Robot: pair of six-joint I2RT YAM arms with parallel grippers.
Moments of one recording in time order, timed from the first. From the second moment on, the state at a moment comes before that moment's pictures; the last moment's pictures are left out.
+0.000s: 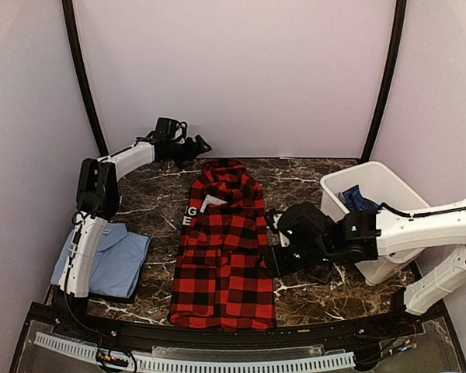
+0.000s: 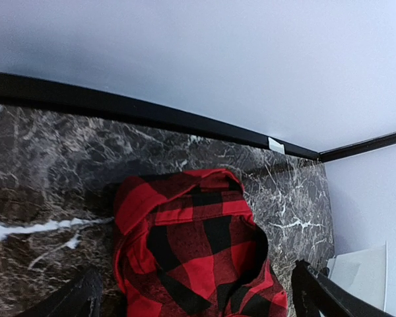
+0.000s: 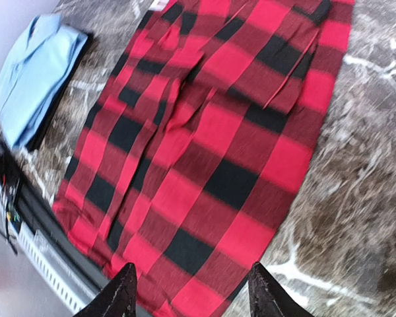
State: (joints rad) left arm -0.30 2.58 2.31 -0.34 0.40 -0.68; right arm 1.22 1.35 0.90 -0.43 0.14 0.75
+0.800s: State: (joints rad) left arm -0.31 2.12 1.71 -0.34 0.34 -0.49; right arm 0.84 1.75 1.13 -0.24 0.05 0.54
